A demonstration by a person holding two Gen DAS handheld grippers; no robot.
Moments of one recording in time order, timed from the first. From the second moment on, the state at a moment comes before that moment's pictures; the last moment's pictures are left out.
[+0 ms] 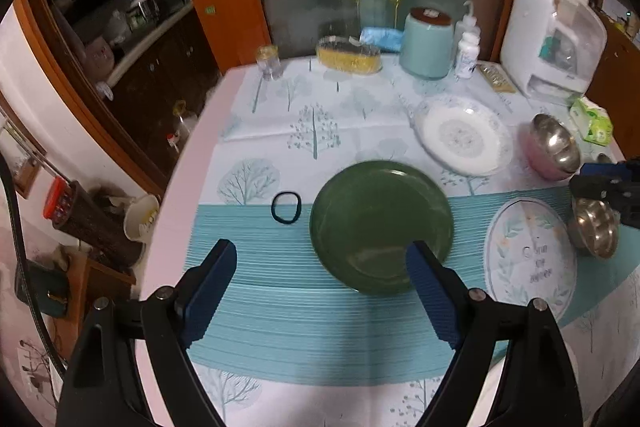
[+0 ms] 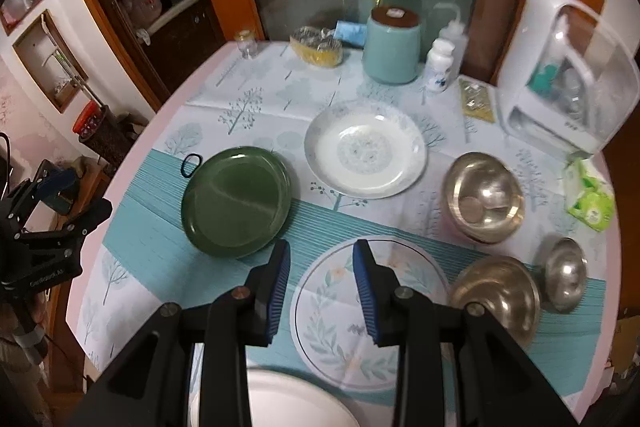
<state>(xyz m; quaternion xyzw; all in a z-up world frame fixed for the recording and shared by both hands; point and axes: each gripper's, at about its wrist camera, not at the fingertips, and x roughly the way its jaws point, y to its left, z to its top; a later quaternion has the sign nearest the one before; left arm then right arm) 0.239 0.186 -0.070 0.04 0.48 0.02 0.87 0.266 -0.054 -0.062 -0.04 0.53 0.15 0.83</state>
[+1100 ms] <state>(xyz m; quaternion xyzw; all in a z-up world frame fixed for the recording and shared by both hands) 0.364 0.232 -0.231 -0.10 0.64 -0.05 0.76 0.362 -0.009 -0.211 0.10 0.65 0.13 0.74</state>
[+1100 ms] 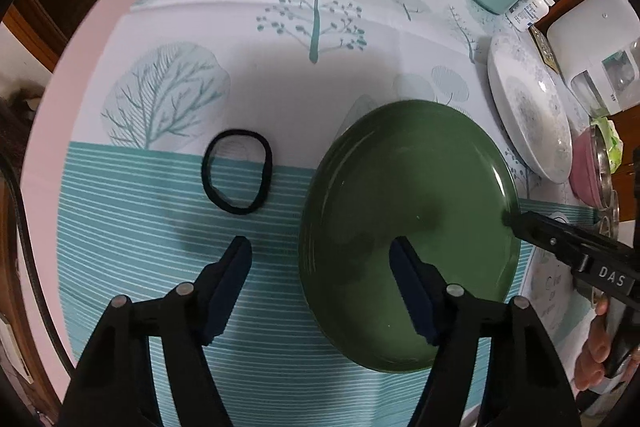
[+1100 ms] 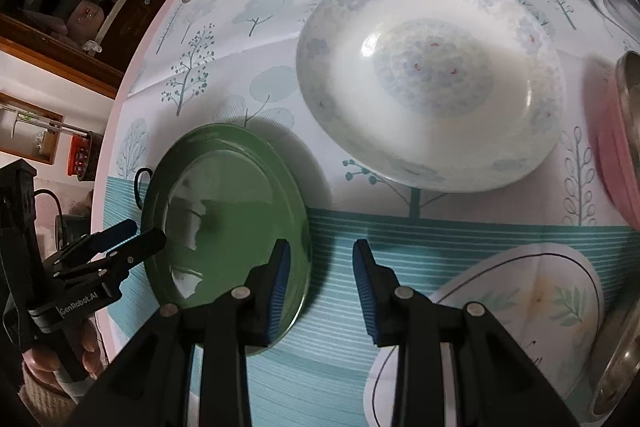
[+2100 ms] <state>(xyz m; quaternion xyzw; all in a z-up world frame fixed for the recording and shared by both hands) 0.325 0.216 -0.204 -0.10 0.66 -0.12 0.74 0.341 -0.020 -0.192 0.11 0.67 0.14 0.72</state>
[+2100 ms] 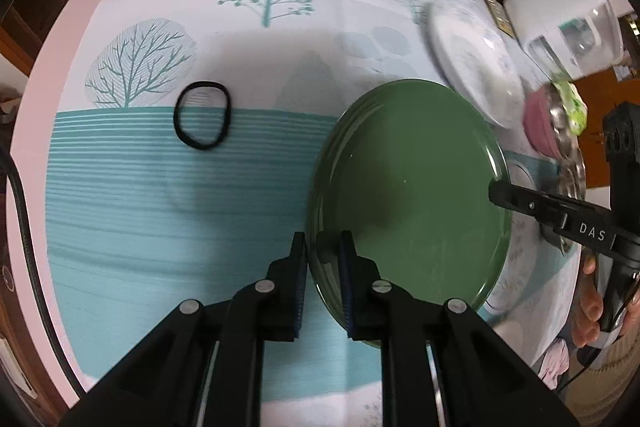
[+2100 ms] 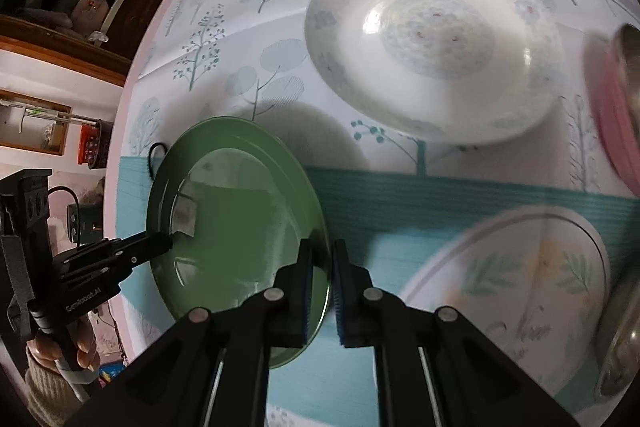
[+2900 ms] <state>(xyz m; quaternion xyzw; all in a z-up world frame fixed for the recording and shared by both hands) 0.120 0.068 -0.135 -0.03 0.66 -0.20 0.72 0.112 -0.161 -0.128 0.13 0.66 0.12 0.73</state>
